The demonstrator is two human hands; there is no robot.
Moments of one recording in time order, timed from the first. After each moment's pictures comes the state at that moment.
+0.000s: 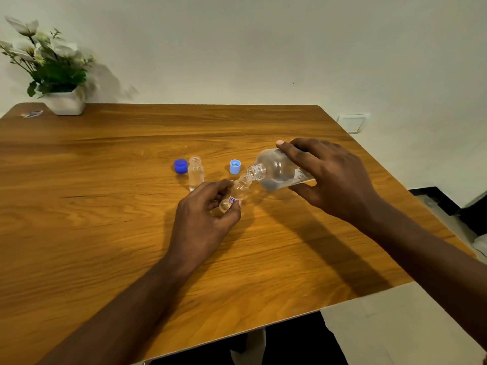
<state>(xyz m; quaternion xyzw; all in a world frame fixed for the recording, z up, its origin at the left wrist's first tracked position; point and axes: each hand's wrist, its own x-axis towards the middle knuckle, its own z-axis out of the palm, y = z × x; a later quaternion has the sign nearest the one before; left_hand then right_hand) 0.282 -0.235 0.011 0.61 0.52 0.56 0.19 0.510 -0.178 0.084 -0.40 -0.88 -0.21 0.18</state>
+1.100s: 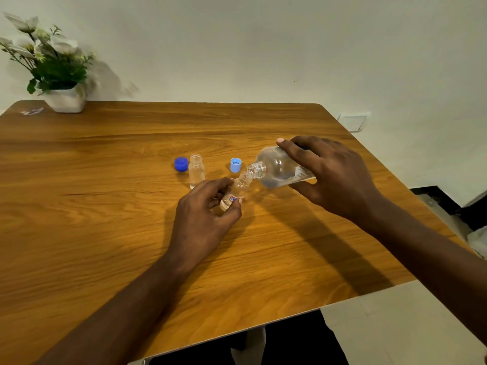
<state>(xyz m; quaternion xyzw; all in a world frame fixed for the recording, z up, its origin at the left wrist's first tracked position) 0.281 -0.234 0.009 0.61 0.51 0.57 0.19 0.509 -0.175 0.085 -0.39 -0.88 -0.21 0.17</state>
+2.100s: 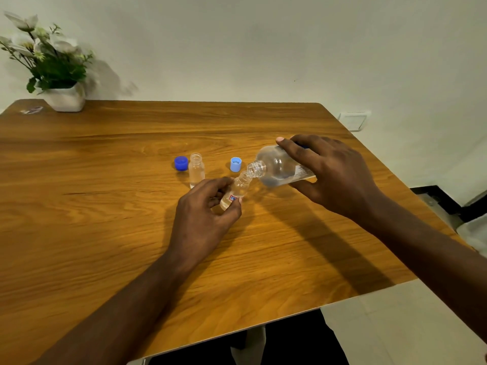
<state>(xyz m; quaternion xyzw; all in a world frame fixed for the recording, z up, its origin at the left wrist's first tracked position) 0.280 -0.234 0.009 0.62 0.51 0.56 0.20 0.510 -0.173 0.085 -0.39 -0.88 -0.21 0.17</state>
